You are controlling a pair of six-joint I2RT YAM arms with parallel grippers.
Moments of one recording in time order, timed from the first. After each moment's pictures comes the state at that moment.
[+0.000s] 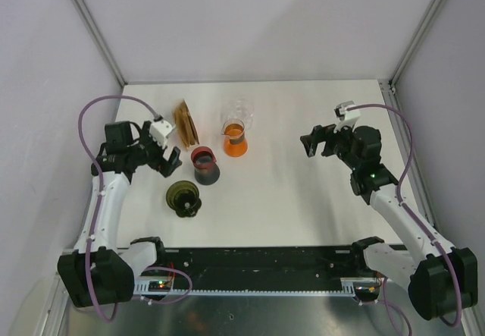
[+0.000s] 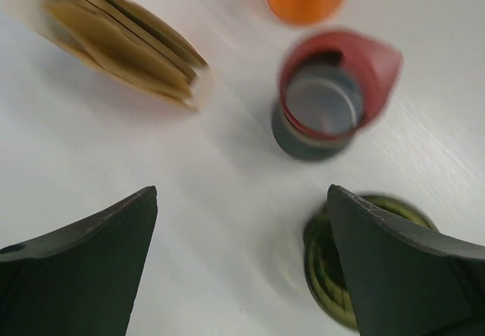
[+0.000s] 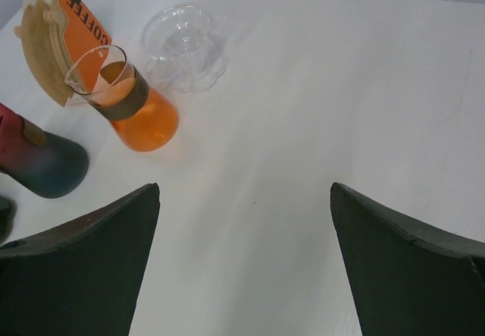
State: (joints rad) left arm 0.13 1.07 0.92 -0.55 0.62 0.62; right arm 0.26 1.00 0.69 0.12 -0.22 0.15
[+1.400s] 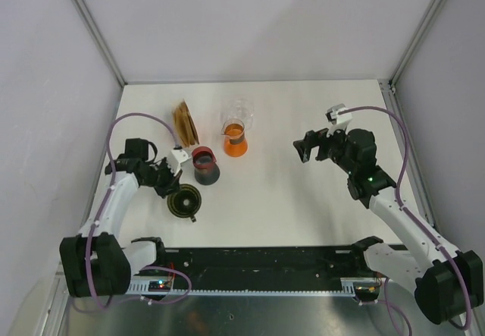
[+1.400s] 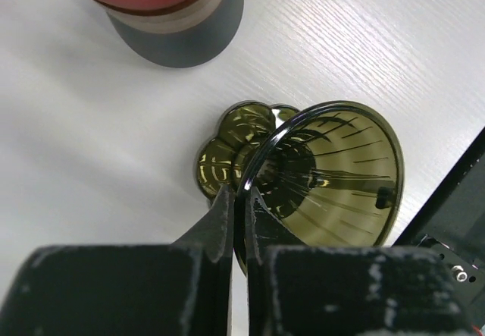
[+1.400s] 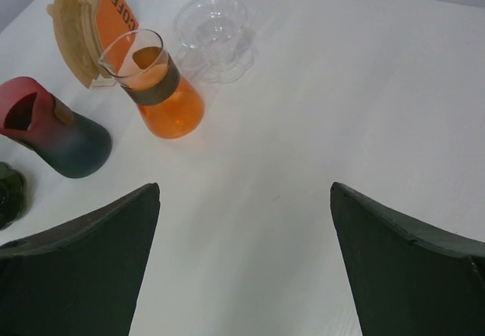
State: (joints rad) left arm 0.07 1.14 0.77 -0.88 0.61 0.88; right arm 0.35 0.98 0.70 0.07 -0.20 0.13
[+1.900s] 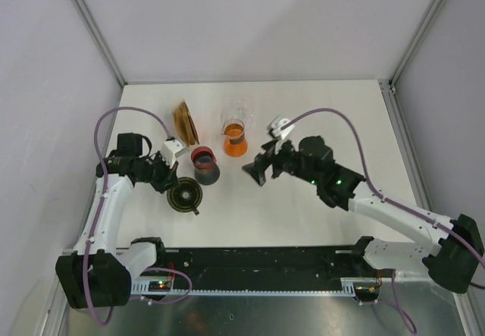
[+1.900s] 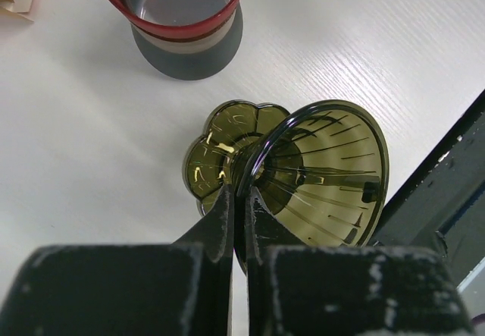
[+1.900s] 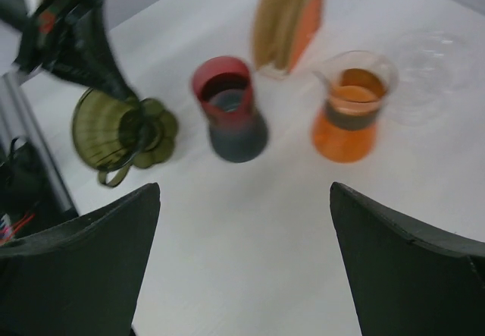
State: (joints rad) left arm 0.07 1.05 0.87 -0.96 0.62 0.73; right arm 0.80 1.11 0.88 0.06 -0.12 0.12
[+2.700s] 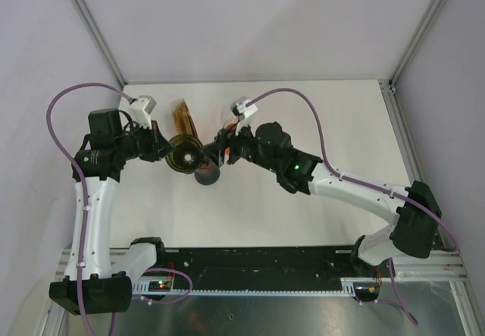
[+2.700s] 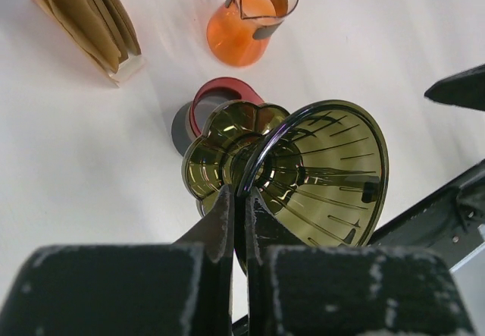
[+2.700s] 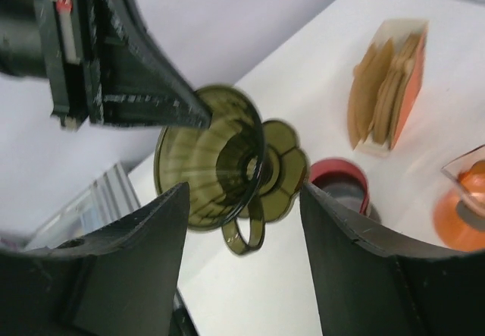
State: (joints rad) left arm 0.07 1.00 1.22 -0.93 0.58 0.08; right arm 1.03 1.47 1.21 0.18 -0.02 0.38
